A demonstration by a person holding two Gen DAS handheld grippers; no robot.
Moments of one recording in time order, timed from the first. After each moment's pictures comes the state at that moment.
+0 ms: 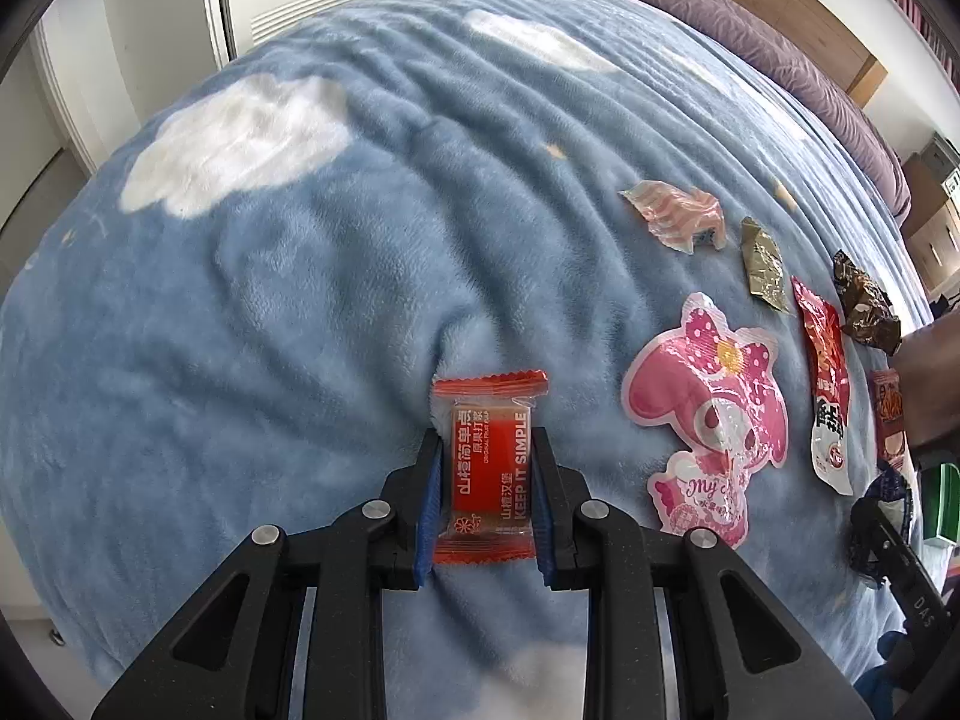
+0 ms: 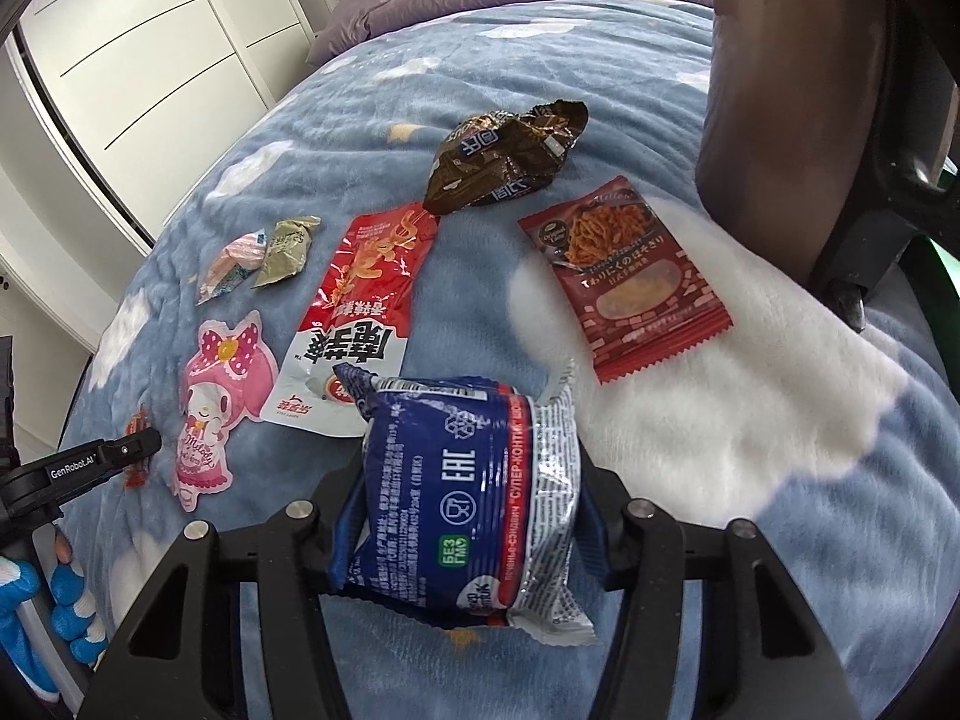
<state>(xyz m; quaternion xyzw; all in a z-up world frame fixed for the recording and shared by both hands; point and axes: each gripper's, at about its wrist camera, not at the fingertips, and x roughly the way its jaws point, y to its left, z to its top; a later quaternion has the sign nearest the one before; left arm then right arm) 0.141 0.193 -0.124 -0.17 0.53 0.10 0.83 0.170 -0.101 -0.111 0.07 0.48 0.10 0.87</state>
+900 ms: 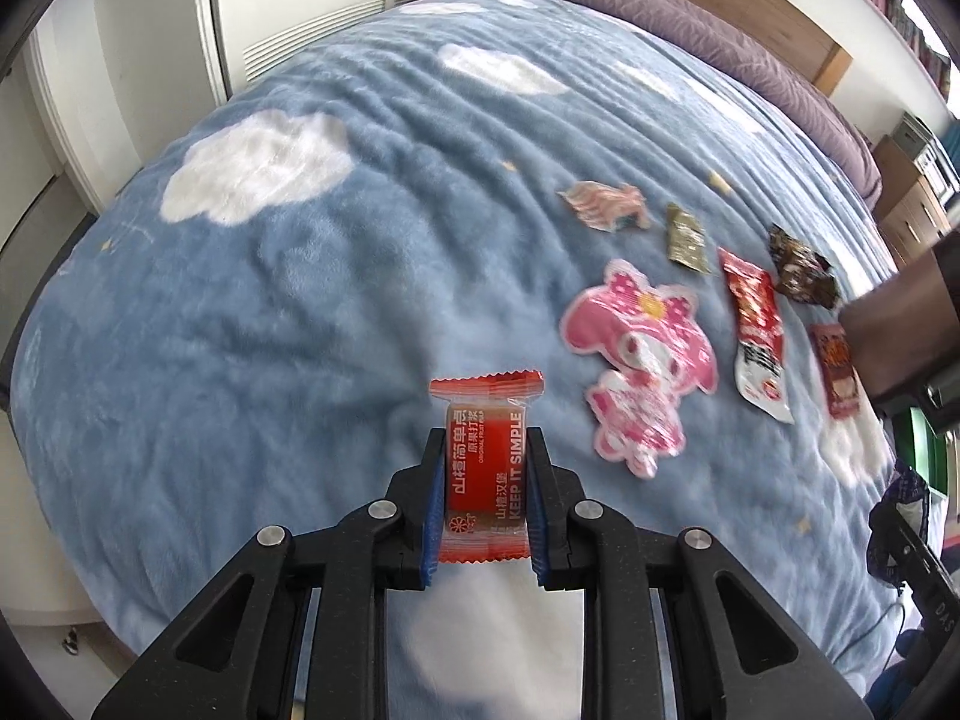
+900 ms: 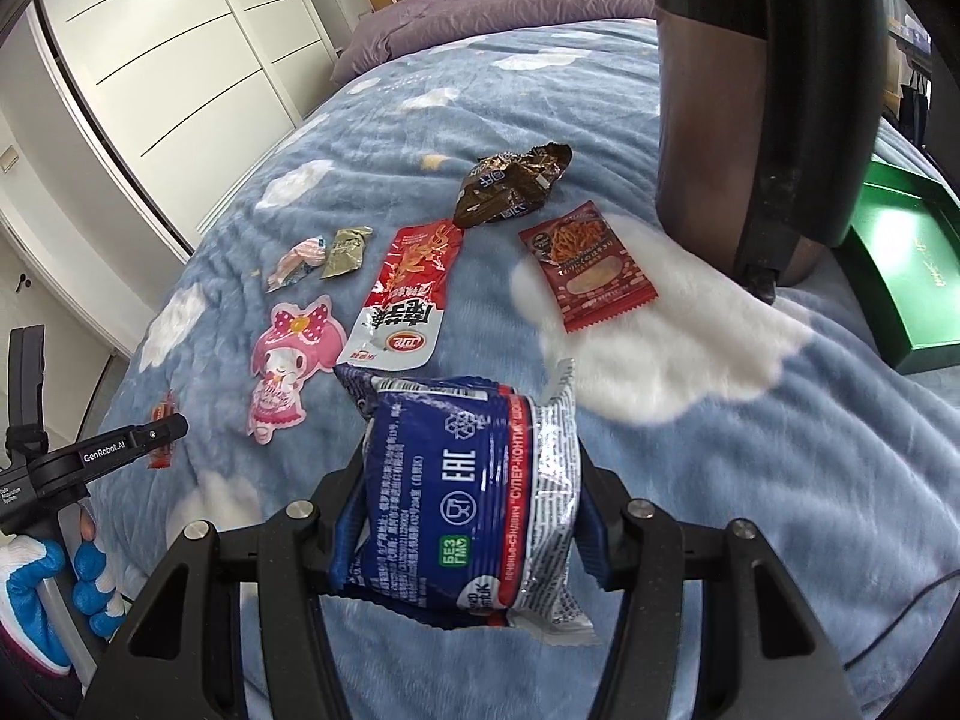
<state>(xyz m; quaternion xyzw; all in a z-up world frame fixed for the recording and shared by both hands) 0.090 0.172 -0.078 -0.15 0.51 0.08 0.84 0.108 -0.120 -0.061 0.07 0.46 0.12 0.88</state>
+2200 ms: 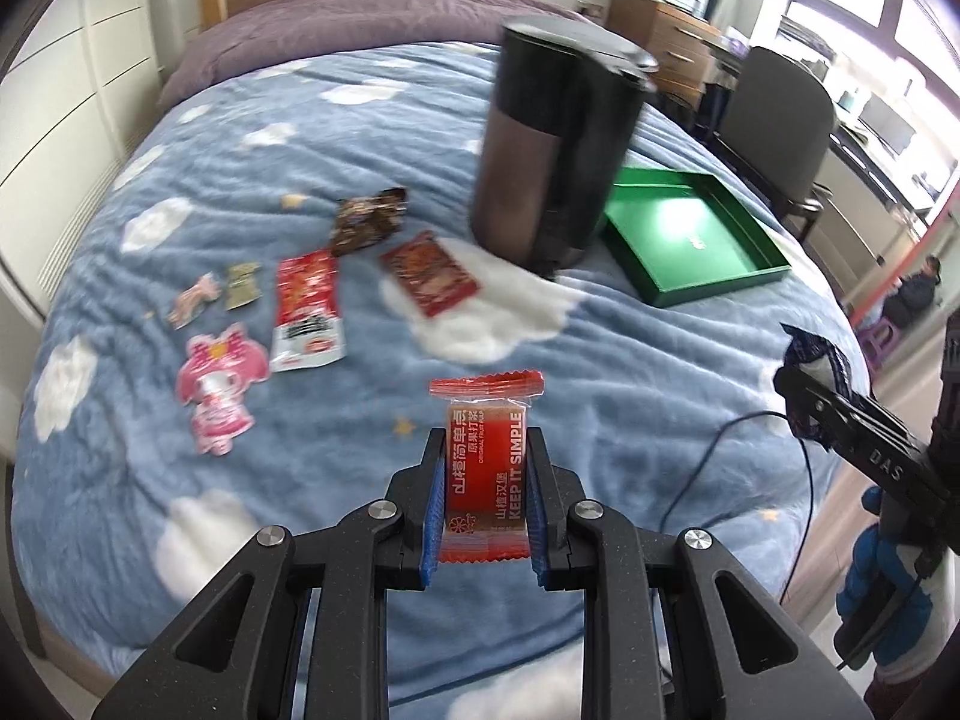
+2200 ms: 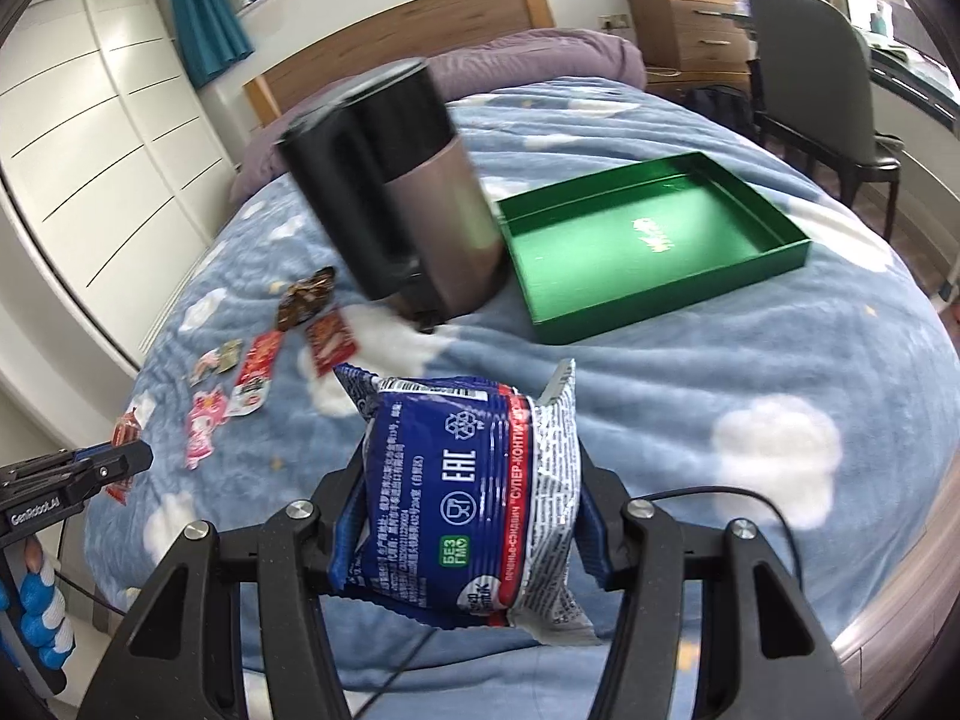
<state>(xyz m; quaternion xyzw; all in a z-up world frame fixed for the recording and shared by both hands) 0.037 -0.092 0.037 0.03 0.49 -0.17 0.86 -0.008 -0.320 0.008 0.14 0.39 -0.01 0.91</state>
